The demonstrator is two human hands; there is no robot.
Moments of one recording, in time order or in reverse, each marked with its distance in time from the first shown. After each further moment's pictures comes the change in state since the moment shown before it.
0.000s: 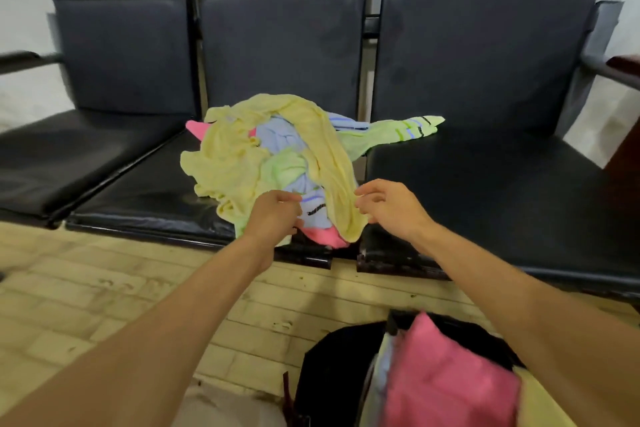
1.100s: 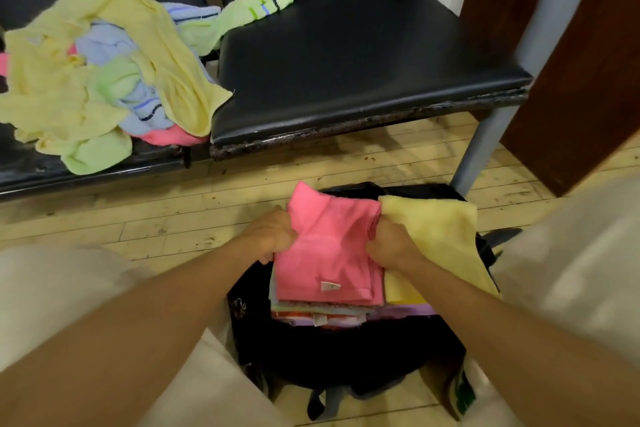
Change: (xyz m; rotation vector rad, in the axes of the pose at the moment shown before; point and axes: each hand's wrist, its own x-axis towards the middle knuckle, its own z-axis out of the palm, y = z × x) left_hand -0.087 -0.128 0.169 1.169 -0.668 -0.044; right_hand -0.220 0.199 -0.020 -0.232 -0.059 0.640
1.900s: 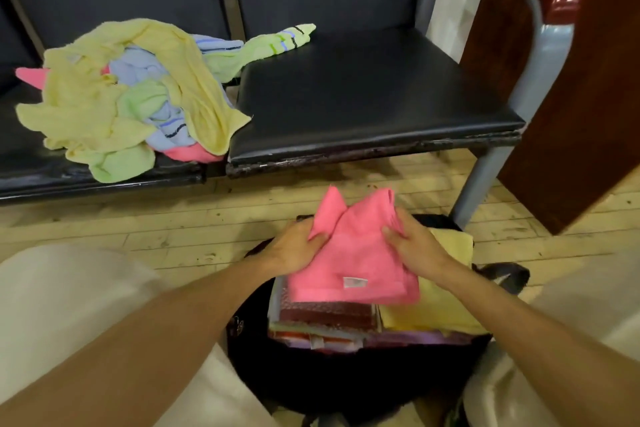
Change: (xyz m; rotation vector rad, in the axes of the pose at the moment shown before) left_hand -0.013 0.015 0.004 -0.243 0.210 0.415; right_hand -0.013 0.007 -0.050 0.261 0.132 -0.338
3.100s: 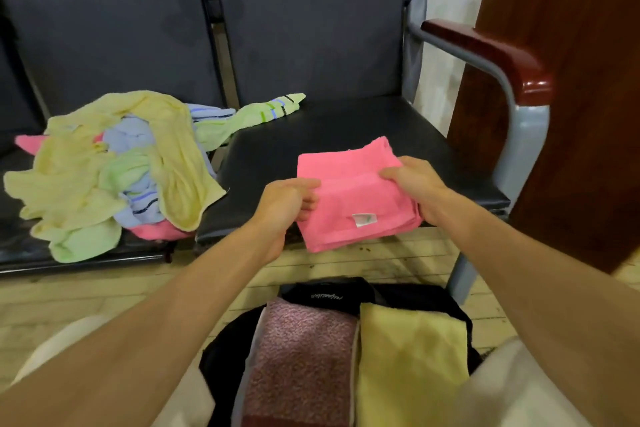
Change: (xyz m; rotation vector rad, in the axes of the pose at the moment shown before) left_hand 0.061 0.121 -0.099 -0.843 0.394 -0.126; right_hand 0.127 -0.096 -0.126 0.261 0.222 0.132
